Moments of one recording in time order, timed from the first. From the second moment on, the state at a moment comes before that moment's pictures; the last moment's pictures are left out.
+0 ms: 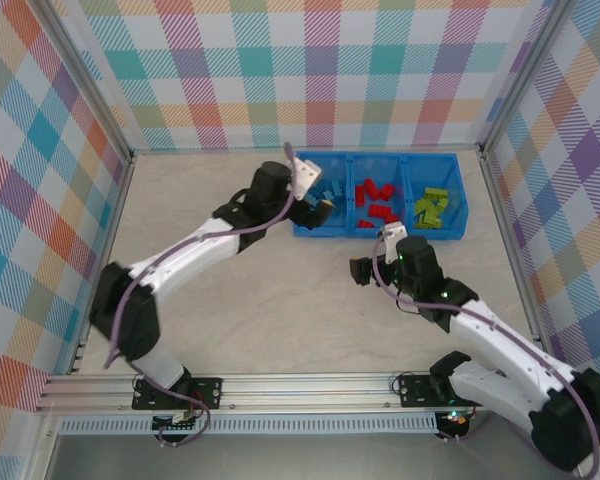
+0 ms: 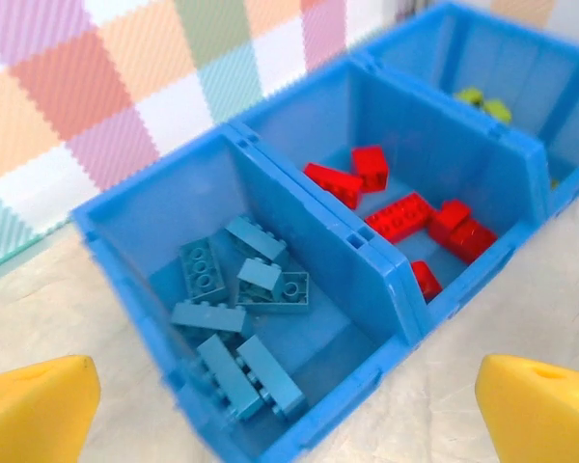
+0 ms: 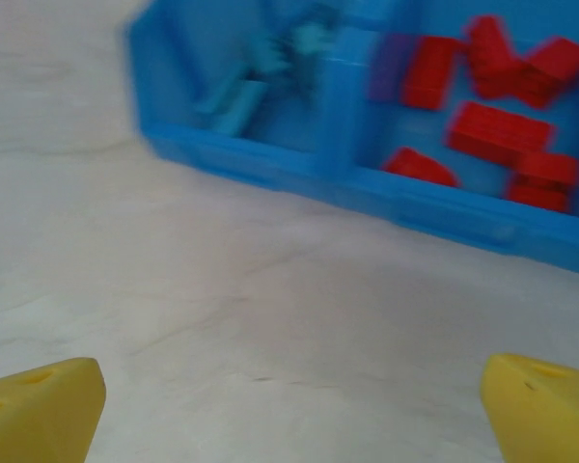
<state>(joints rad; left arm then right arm) -0.66 1.56 1.29 -0.17 -0.04 0.09 0.53 0.97 0.61 -0.27 0.11 0.23</state>
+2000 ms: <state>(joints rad) -0.08 1.56 0.41 0.71 -0.20 -0.13 0.06 1.56 0.34 0.87 -0.01 0.03</state>
